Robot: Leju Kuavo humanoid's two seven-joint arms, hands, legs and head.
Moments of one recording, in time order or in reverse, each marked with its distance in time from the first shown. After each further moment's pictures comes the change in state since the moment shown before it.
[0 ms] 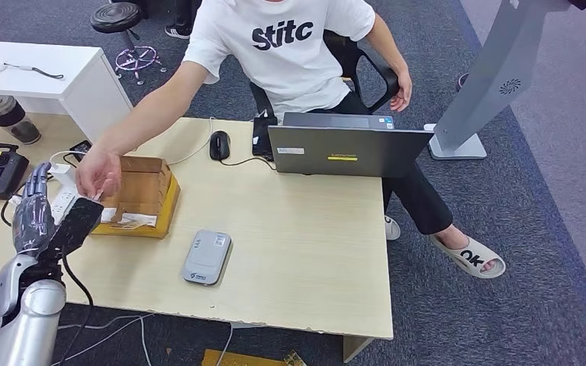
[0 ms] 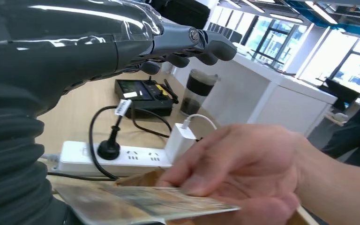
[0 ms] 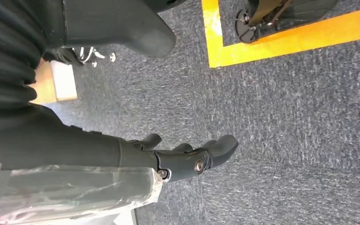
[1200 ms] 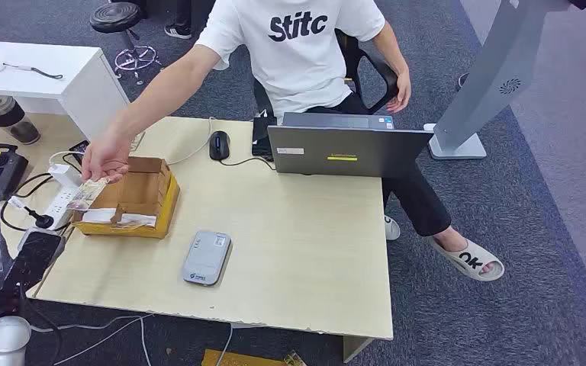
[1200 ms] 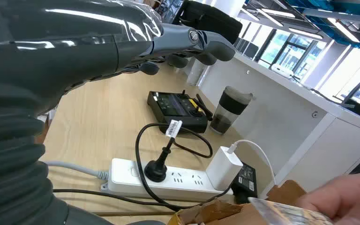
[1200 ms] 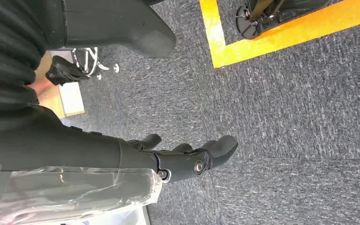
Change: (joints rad) left arm 0.166 -0.006 0.187 -0.072 0.144 0.005 -0.117; right arm 0.011 0.002 -0.020 -0.005 -0.071 -0.039 0.001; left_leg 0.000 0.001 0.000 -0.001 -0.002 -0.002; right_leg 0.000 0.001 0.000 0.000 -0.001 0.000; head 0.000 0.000
